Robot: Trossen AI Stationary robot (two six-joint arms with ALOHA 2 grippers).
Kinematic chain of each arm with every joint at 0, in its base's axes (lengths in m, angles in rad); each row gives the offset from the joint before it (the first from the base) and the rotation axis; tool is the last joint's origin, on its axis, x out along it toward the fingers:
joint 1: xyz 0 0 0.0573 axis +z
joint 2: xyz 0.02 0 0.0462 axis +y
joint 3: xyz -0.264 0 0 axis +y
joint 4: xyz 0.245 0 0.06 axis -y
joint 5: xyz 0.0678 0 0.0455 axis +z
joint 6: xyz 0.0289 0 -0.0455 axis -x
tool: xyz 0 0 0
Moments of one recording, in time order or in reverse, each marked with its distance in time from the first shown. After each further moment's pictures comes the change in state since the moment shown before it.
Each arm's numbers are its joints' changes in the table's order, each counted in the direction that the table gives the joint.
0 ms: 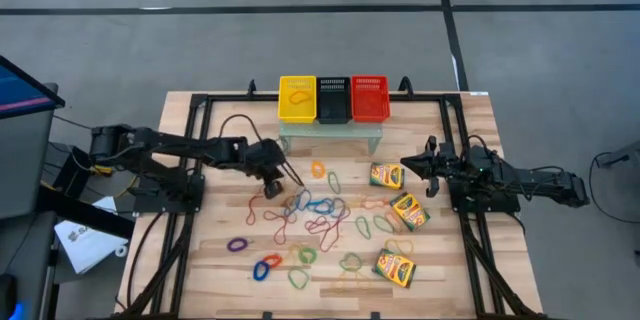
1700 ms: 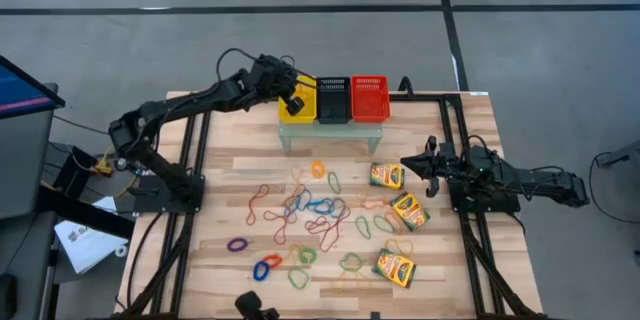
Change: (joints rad) left arm 0.433 0.213 -0.526 0.039 0.239 -0.446; right arm 0.000 0.000 0.000 0.000 0.000 0.000
